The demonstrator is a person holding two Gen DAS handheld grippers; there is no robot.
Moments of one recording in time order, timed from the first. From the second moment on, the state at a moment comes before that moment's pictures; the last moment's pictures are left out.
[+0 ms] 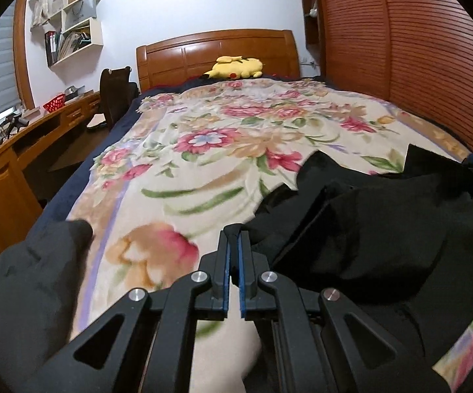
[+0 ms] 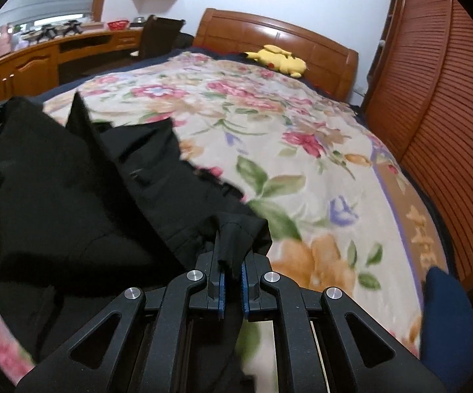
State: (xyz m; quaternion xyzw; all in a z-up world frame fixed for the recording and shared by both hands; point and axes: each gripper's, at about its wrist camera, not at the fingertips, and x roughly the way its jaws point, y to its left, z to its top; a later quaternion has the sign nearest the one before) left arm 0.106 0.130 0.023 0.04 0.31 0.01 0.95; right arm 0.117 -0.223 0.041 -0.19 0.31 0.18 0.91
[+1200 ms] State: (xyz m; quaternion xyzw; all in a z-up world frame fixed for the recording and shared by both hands) left arm 0.196 0.160 0.005 0.01 0.35 0.00 0.94; right arm 0.261 -0.204 0.054 -0.12 0.33 0.12 0.93
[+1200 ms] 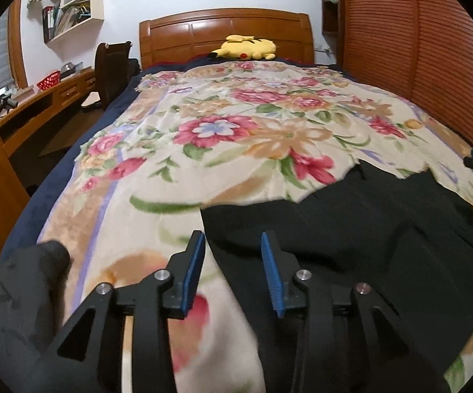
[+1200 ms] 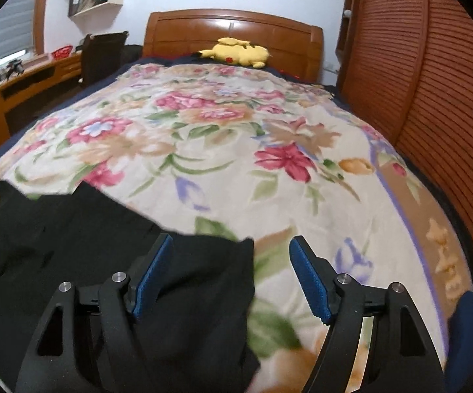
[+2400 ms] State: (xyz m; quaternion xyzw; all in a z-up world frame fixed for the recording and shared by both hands) left arm 0.047 0.123 -0.056 -0.03 0.35 -0.01 0.94; right arm 0.090 -0.239 -0.022 -0.09 0.32 0.13 0.93
